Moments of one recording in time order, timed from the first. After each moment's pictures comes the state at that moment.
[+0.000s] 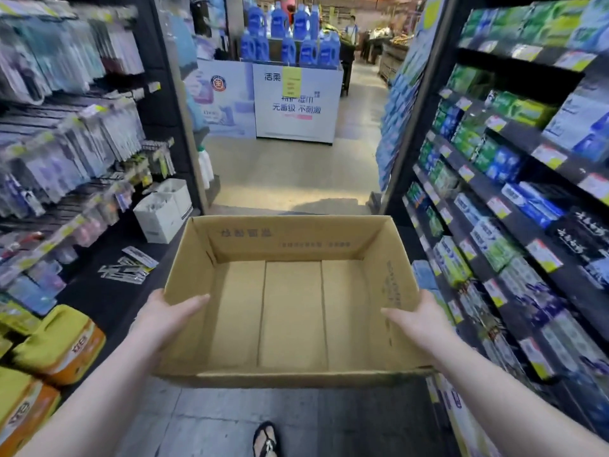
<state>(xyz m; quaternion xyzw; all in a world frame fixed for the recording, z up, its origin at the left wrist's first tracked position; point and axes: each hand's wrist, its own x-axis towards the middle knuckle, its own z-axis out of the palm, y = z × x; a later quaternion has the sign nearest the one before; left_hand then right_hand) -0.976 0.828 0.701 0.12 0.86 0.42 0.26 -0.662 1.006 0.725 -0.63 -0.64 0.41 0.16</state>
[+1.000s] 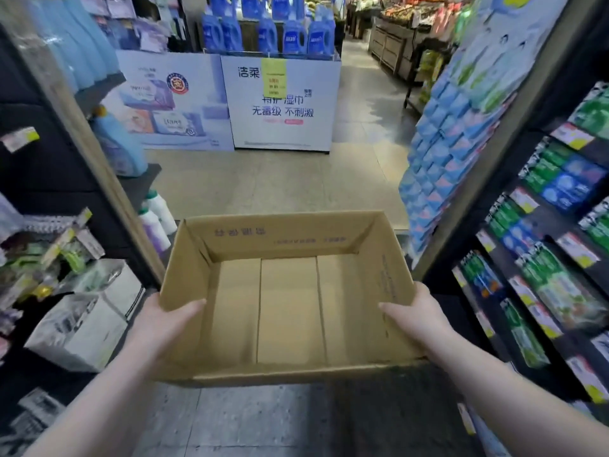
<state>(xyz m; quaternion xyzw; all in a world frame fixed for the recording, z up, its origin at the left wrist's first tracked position) -1.378 1.446 0.704 0.13 0.86 0.41 0.26 -1.069 1.612 0.730 -0.66 -0.61 0.43 0.14</state>
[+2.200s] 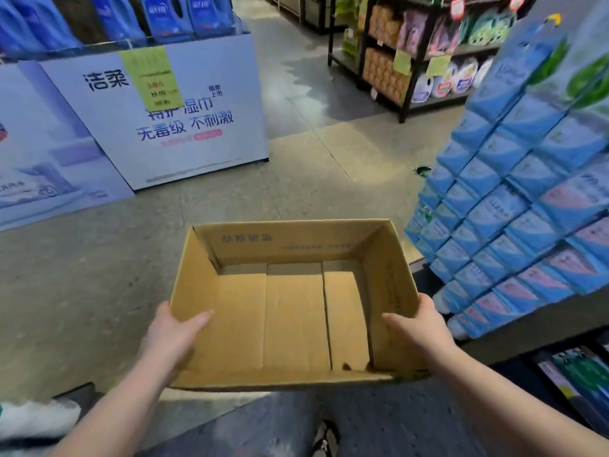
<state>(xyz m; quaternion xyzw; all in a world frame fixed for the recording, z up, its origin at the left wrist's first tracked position) -1.716 2.187 0.671 0.30 0.85 0.26 0.34 -1.370 2.225 0.673 -0.75 -0.43 0.47 0.17</state>
